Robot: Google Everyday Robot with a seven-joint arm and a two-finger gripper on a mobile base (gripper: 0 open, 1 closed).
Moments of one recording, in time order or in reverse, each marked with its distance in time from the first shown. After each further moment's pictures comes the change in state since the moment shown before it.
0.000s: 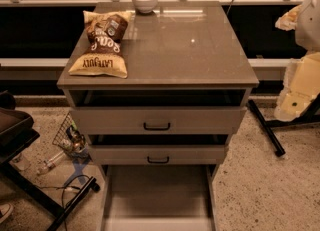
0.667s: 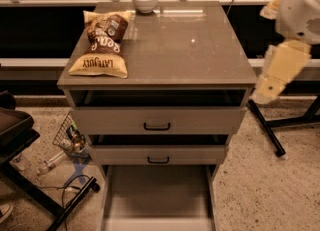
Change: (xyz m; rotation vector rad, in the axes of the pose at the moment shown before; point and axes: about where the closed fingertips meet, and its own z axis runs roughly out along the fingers) arm -0.027 -0.026 0.011 0.041 -0.064 -0.003
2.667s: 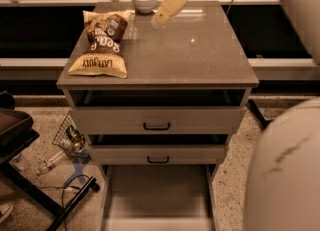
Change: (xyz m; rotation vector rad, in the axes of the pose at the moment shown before) arm -0.166 -0.167 0.113 0.004 -0.175 0.427
